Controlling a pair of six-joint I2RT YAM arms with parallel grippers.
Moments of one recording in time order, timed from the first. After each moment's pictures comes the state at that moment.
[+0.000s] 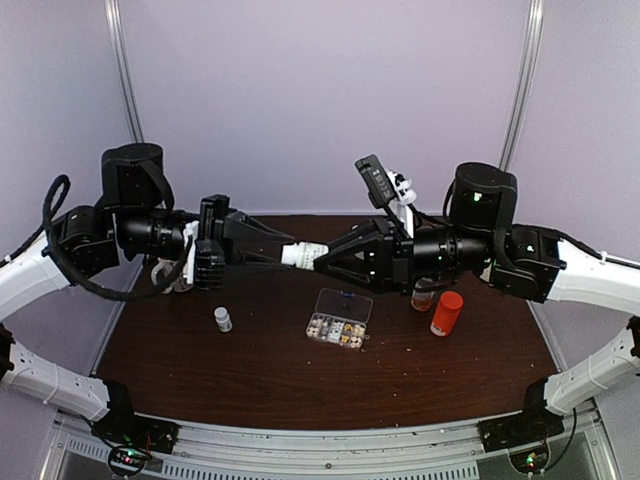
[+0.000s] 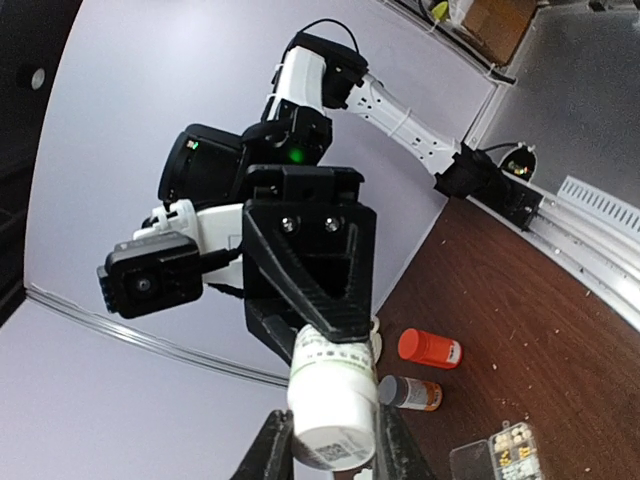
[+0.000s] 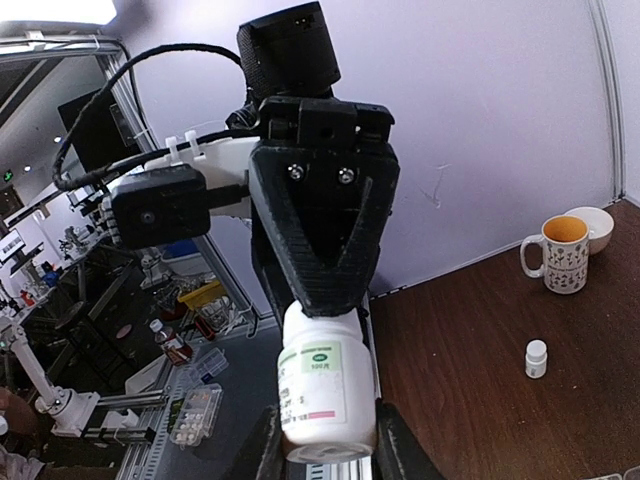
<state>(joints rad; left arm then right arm) -1.01 1.13 1.27 -0.33 0.62 1.16 1.09 1.25 1.20 0.03 -0.51 0.36</state>
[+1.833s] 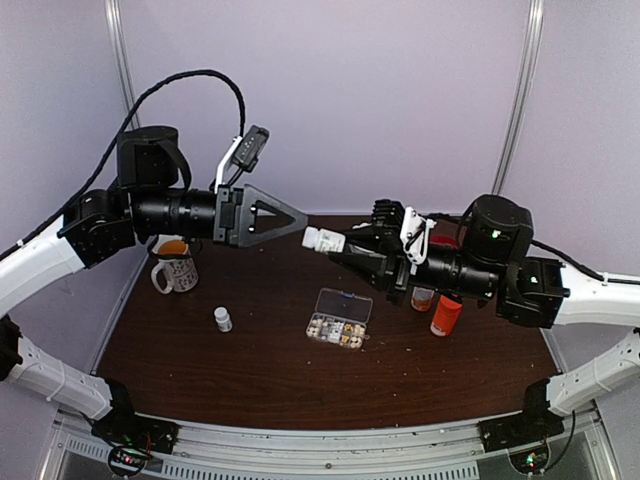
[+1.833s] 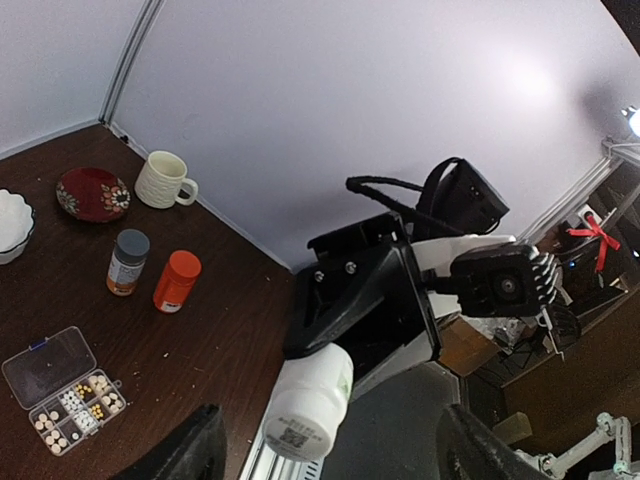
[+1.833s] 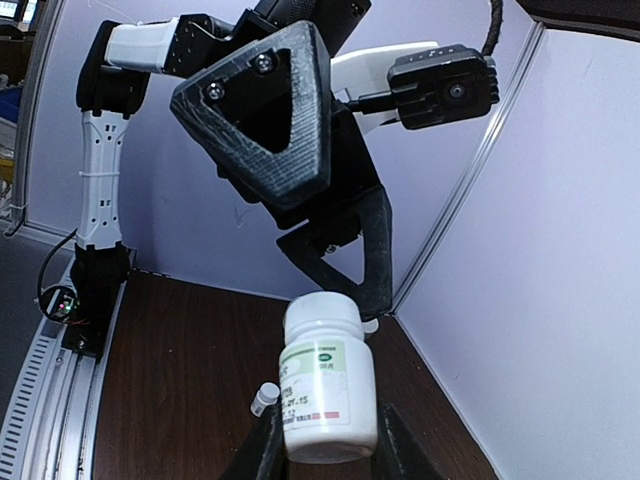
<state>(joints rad) -0.95 1.23 1.37 -0.32 0.53 -0.56 1.15 1.15 1.00 0.21 -0.09 -0.42</state>
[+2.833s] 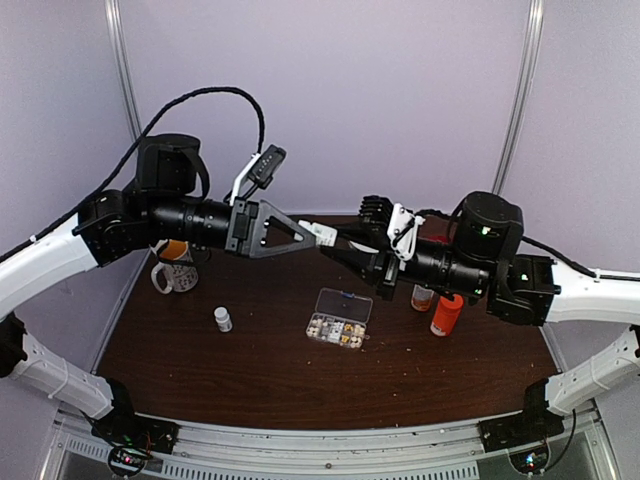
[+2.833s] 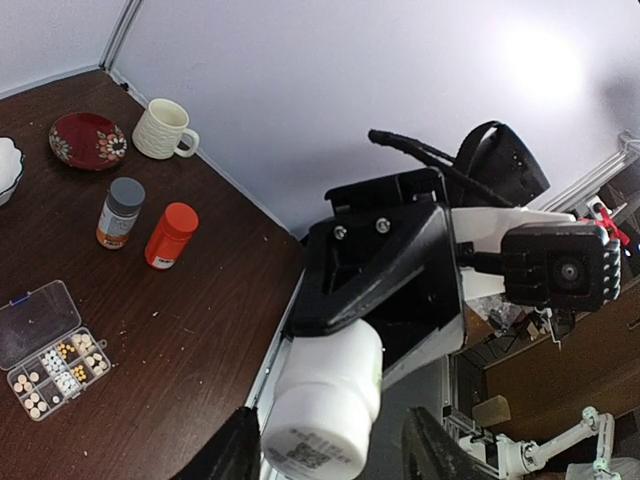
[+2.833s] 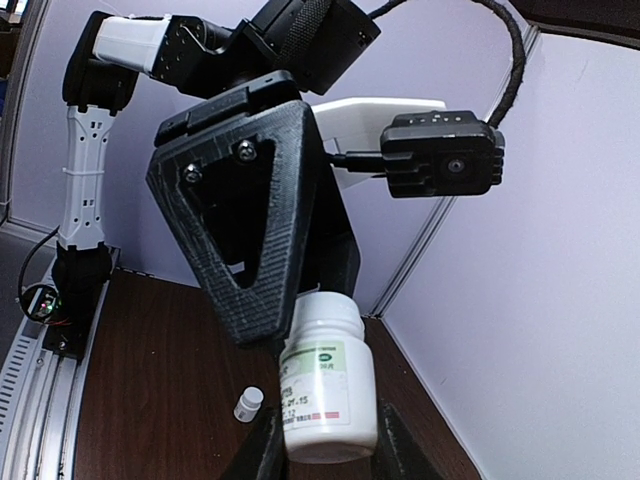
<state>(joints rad) -0.95 1.28 1.37 -0.37 0.58 -0.58 1.15 1.21 1.03 0.24 -0.06 -0.45</state>
